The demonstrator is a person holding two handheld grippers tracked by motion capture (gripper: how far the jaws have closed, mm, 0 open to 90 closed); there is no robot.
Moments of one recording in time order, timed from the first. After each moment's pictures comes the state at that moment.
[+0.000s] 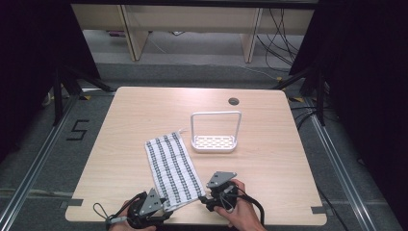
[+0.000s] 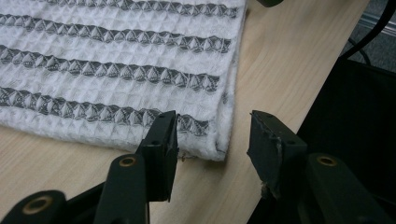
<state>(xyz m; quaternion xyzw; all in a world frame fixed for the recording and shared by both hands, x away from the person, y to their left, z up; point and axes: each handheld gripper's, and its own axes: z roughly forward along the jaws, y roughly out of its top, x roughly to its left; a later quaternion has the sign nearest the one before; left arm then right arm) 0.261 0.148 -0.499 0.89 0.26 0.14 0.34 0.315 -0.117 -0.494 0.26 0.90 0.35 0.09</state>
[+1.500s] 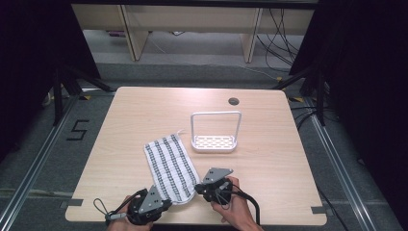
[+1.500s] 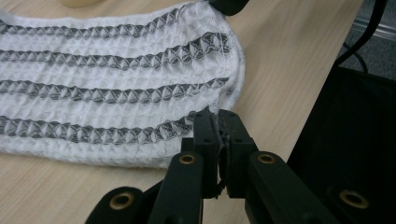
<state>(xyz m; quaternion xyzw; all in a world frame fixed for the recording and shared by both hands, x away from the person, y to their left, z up) 0.265 0.149 -0.481 0.89 0.24 0.15 0.36 0.319 -0.106 -0.480 0.25 0.89 0.38 0.08</state>
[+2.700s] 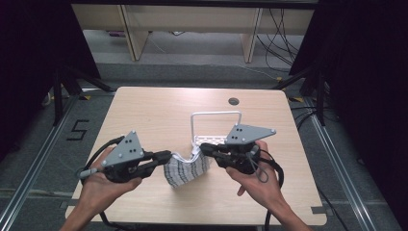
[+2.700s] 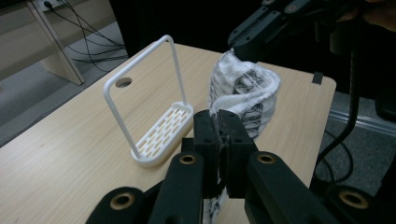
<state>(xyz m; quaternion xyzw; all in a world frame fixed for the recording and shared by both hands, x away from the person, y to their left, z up) 0.297 0.148 -0.301 0.82 0.21 0.18 0.51 0.320 -0.136 -0.304 0.23 0.82 0.51 0.13</state>
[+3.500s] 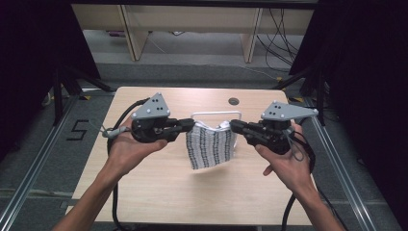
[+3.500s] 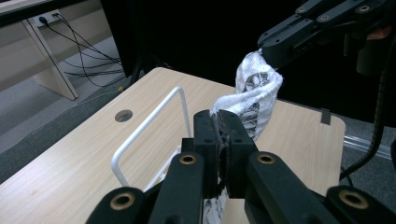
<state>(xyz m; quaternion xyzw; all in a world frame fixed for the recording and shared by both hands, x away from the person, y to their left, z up) 0.355 0.103 -0.266 0.81 0.21 0.17 0.52 0.343 -0.193 -0.271 0.29 0.78 0.52 0.18</state>
